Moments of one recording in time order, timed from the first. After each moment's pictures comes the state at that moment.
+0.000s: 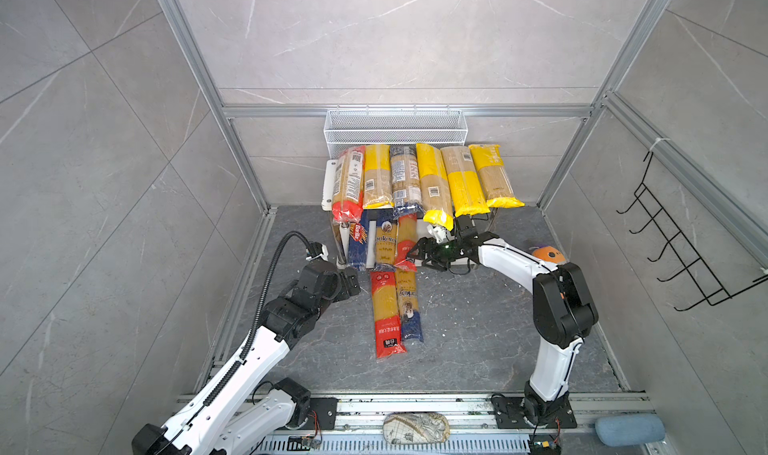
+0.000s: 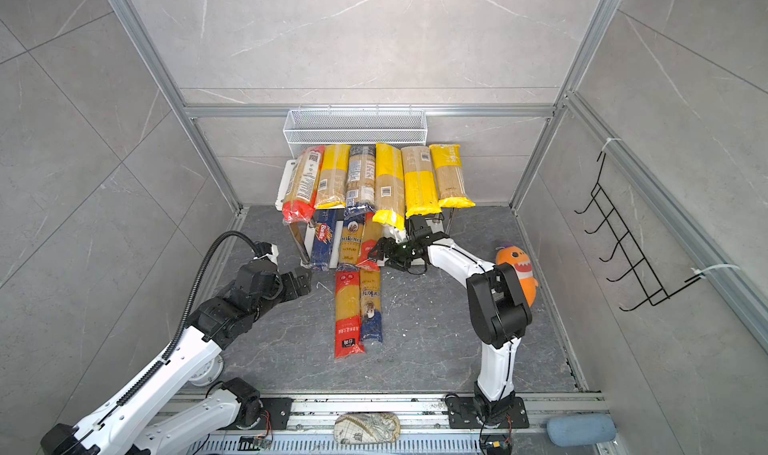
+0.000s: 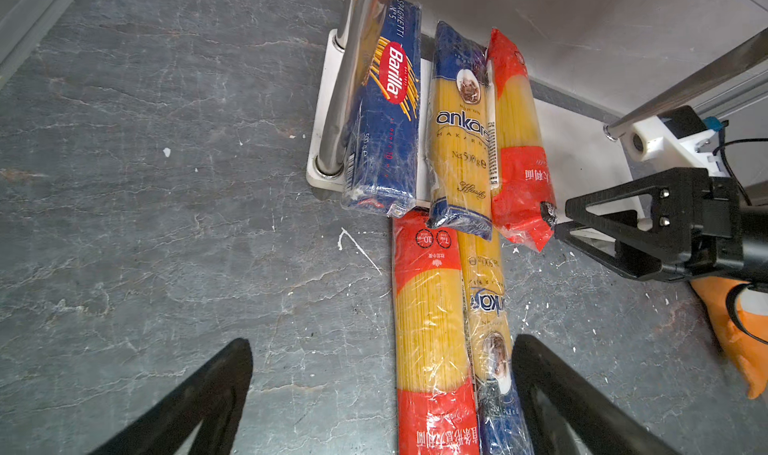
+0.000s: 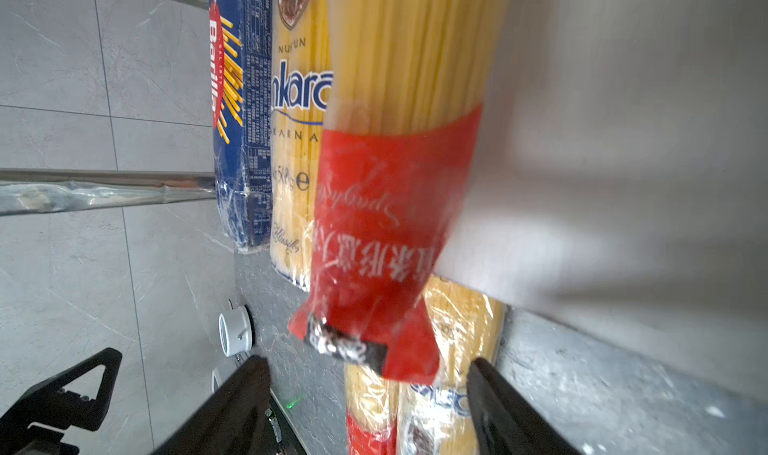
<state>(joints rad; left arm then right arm) -0.54 0.93 0.88 -0.62 -0.23 -0.61 0.41 1.88 1.39 -0.40 -0.62 0.62</state>
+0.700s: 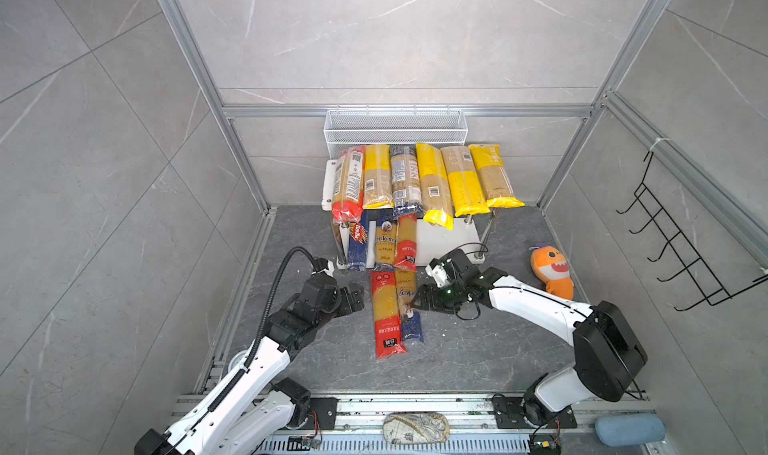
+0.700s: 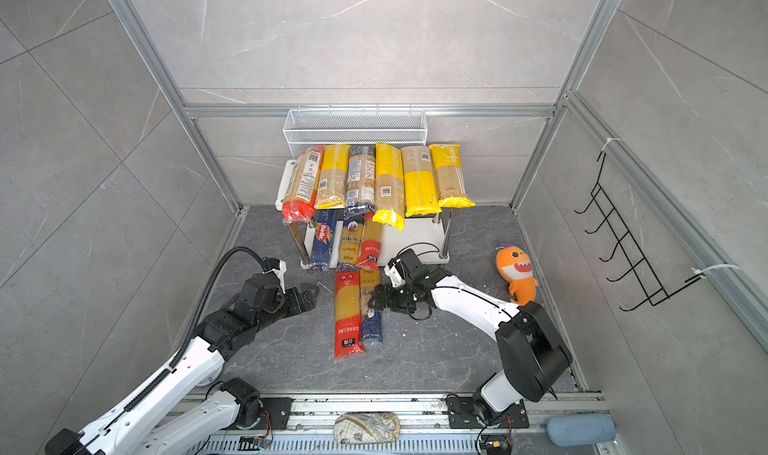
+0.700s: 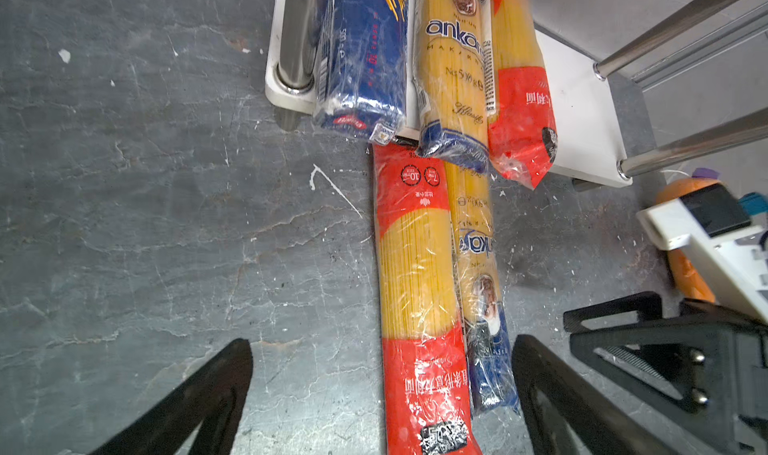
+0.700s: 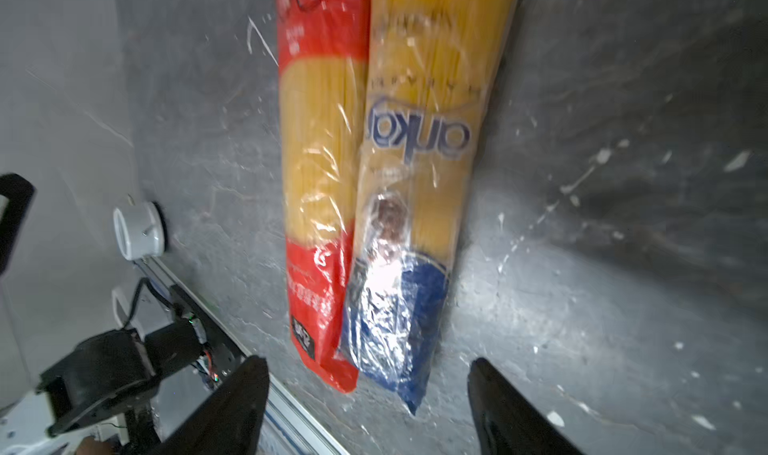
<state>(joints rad) -0.54 0.83 0.69 -0.57 -0.08 -0.68 0.66 1.54 0.97 -0.50 -0.41 0.62</state>
